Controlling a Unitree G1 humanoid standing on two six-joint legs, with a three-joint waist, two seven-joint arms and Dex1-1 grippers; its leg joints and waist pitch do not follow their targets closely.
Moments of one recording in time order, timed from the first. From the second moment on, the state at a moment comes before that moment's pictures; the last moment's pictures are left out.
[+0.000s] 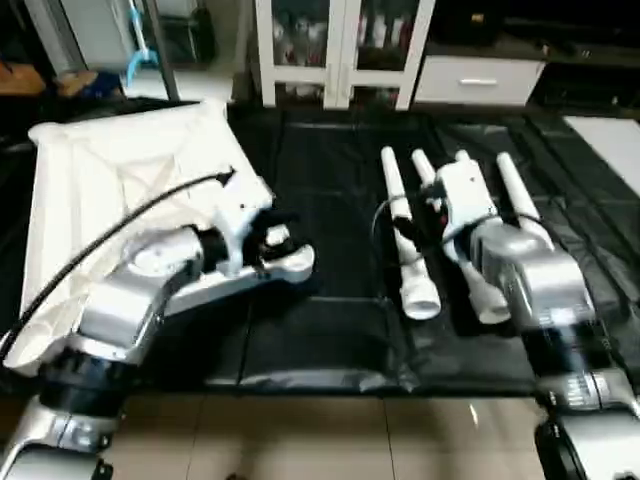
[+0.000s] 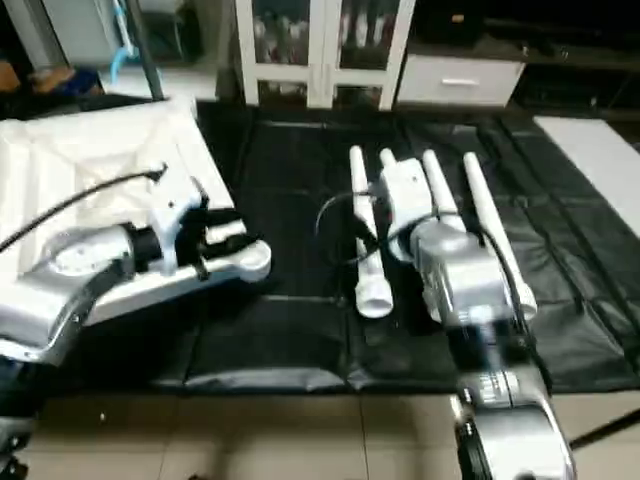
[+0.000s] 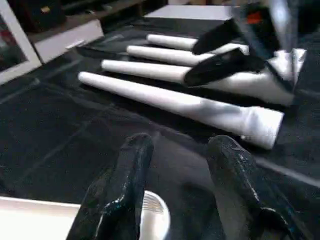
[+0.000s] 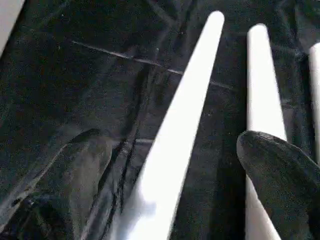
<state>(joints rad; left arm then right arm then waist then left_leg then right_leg) -0.47 0.49 -0.17 -0.04 -0.26 0.47 -0.80 -0.73 -0.26 0.00 0.38 0.13 0.80 0.28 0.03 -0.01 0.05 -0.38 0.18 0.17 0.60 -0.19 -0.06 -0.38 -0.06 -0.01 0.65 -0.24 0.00</state>
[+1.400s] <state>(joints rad) -0.37 0.56 -0.16 -0.33 -0.38 0.77 -0.82 -0.99 -0.22 -0.14 1.11 0.18 0.79 0.23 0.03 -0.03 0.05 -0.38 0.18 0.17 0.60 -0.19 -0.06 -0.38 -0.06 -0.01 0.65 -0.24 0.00</state>
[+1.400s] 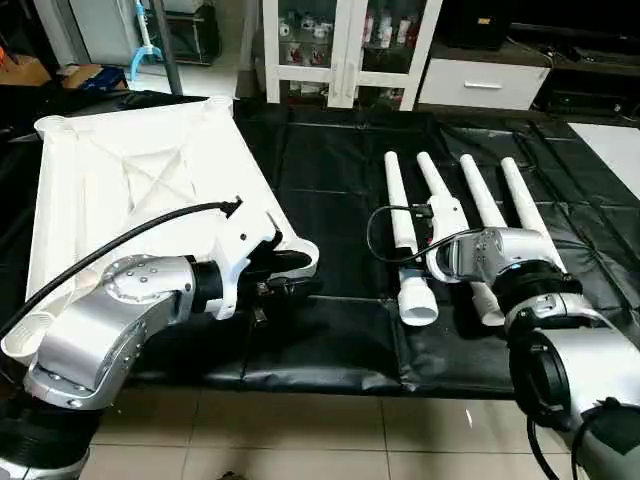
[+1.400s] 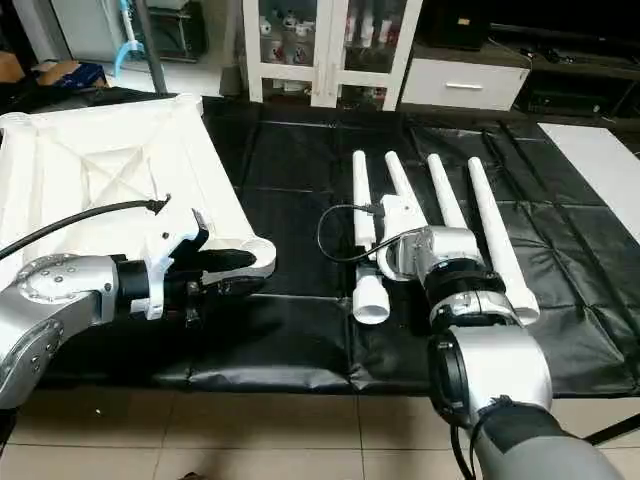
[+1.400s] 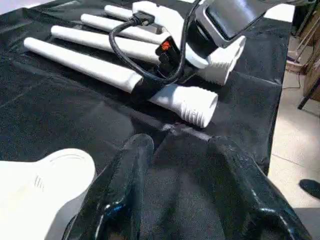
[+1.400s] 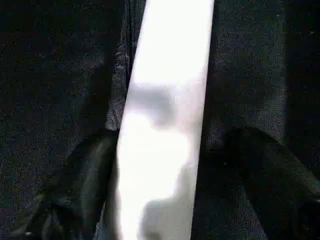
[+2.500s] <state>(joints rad) -0.55 0.33 0.02 -0.20 -0.39 0.82 -0.51 -0.90 -0.25 -0.16 0.84 0.20 0.71 0.26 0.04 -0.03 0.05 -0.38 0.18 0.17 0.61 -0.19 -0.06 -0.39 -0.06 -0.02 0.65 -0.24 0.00</state>
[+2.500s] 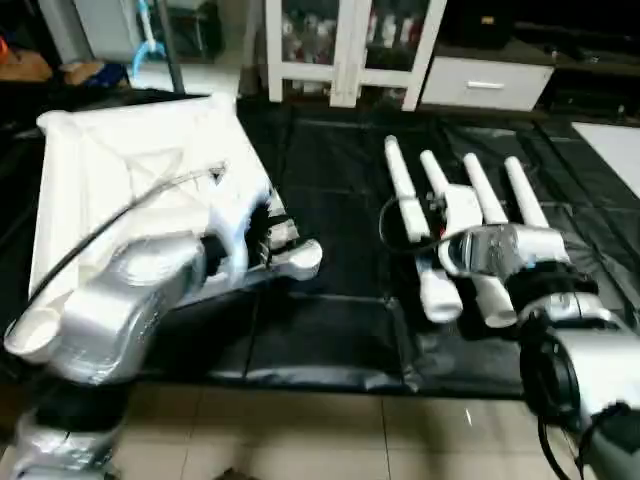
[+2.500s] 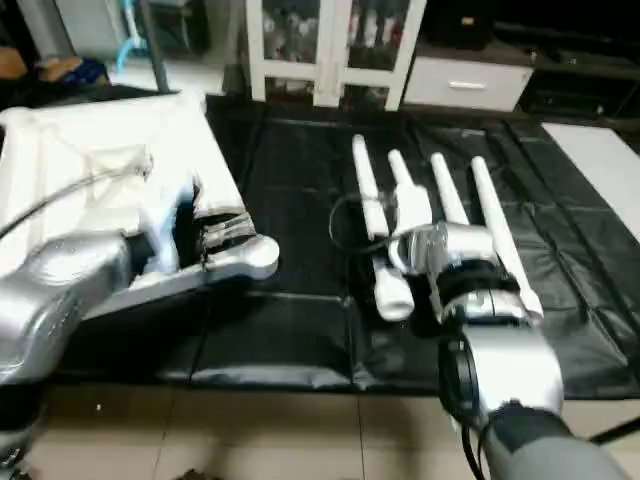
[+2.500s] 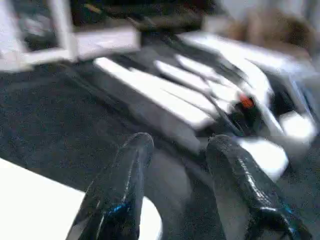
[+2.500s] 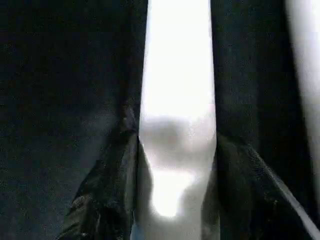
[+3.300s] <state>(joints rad) -0.73 0.04 0.31 -0.09 -0.65 0.92 -0.22 -0.54 -0.31 0.22 -0.16 0.03 0.44 0.38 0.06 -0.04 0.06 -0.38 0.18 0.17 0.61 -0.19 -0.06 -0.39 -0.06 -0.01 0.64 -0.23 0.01</state>
